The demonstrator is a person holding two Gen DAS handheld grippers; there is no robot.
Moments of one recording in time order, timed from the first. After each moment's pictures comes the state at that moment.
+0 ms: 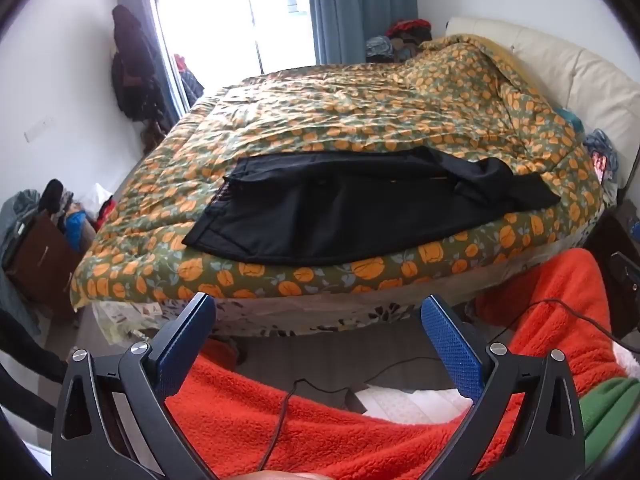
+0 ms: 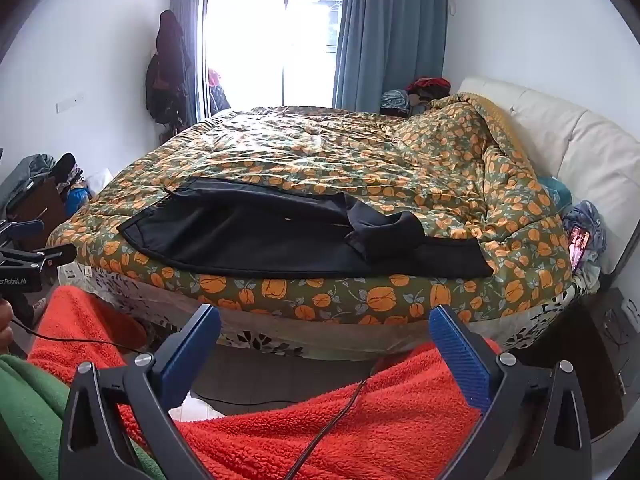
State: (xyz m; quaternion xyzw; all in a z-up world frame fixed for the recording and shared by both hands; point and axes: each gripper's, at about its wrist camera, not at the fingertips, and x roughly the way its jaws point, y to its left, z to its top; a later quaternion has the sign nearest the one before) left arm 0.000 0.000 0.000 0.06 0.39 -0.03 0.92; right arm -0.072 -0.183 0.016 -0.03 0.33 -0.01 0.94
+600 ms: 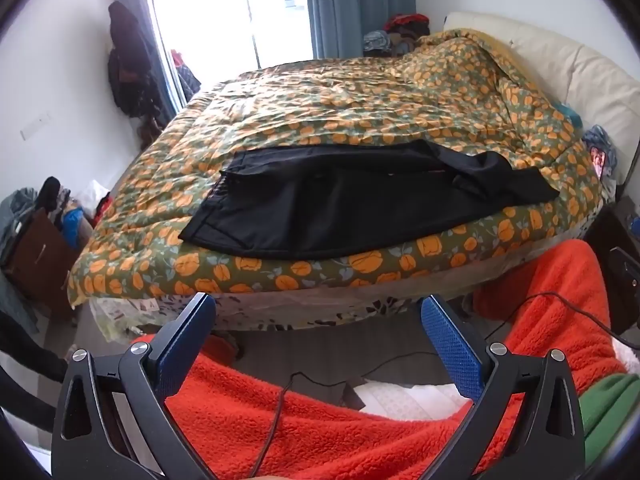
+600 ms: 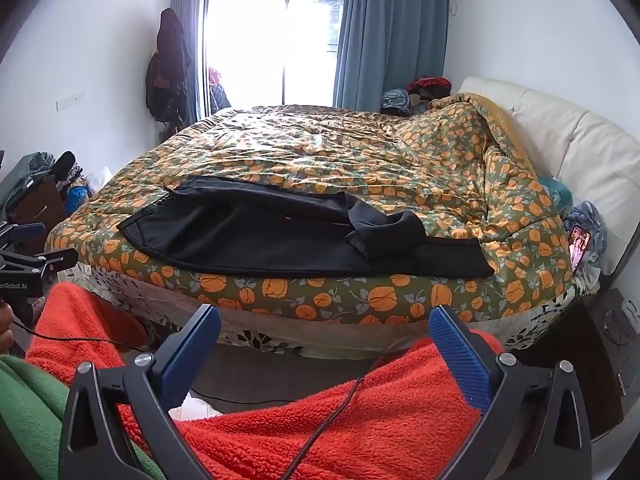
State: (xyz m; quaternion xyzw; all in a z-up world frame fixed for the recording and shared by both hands) left arm 0.000 -0.002 -0.007 0.07 0.39 -0.03 0.92; right arm -0.071 -0.182 0.013 -0.03 0.33 -0.01 0.94
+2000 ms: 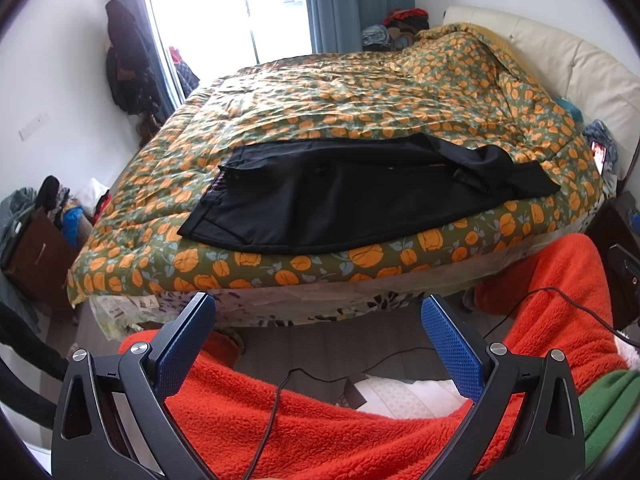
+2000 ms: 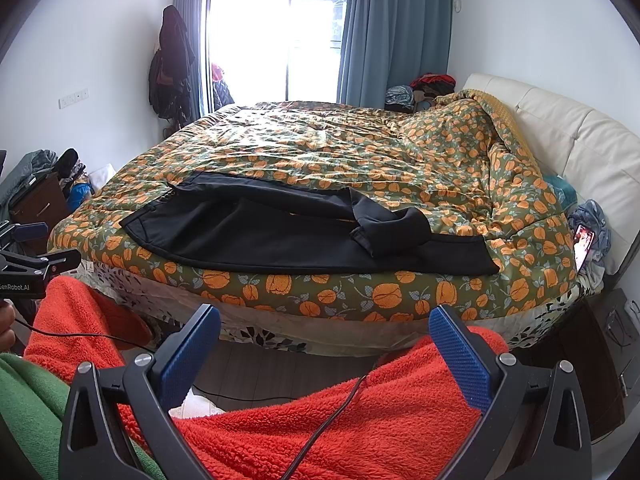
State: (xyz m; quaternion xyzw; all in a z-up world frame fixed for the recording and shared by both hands) left arm 0.002 0.000 -0.009 0.07 0.40 -0.03 0.91; right arm -0.067 -0.177 0.009 -0.03 0.34 -0.01 0.94
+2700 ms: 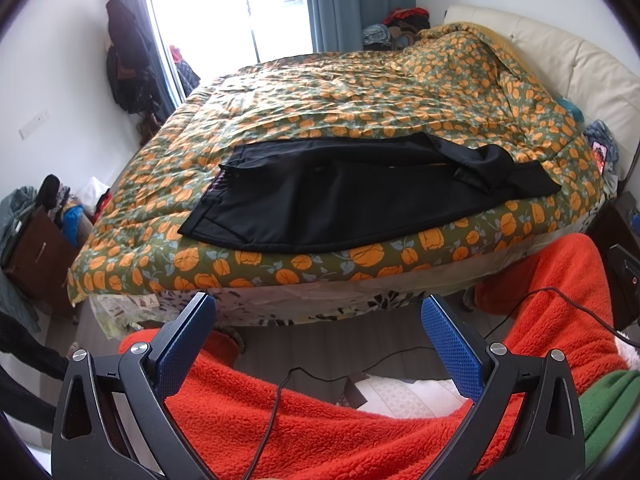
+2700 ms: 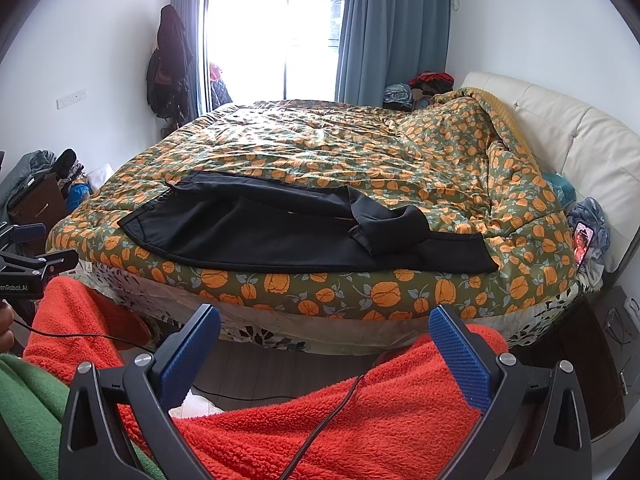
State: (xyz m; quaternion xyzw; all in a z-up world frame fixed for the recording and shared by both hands) left arm 0.001 0.001 -0.013 0.07 0.40 -0.03 0.91; right arm -0.066 -0.178 0.008 -0.03 0.34 -0.01 0.94
